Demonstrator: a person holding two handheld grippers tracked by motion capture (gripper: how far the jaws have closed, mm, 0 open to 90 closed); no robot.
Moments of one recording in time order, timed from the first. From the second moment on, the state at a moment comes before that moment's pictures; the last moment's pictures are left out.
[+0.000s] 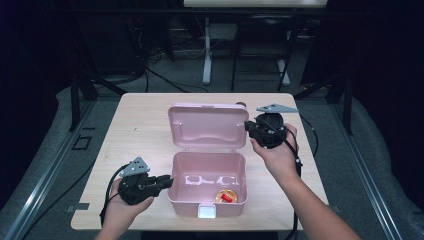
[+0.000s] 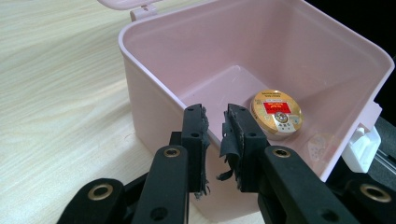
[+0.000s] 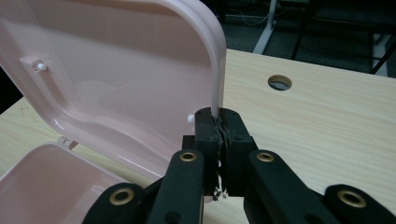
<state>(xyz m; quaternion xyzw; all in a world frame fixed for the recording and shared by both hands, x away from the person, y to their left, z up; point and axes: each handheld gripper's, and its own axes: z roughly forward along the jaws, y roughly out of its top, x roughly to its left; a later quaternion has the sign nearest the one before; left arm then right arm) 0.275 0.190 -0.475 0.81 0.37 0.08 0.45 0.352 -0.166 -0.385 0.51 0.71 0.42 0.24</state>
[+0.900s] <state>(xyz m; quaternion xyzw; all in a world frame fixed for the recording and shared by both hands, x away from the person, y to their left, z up) 0.285 0.197 -0.467 0.80 0.37 0.10 0.46 0.350 -0.168 -0.392 0.49 0.70 0.44 0.26</state>
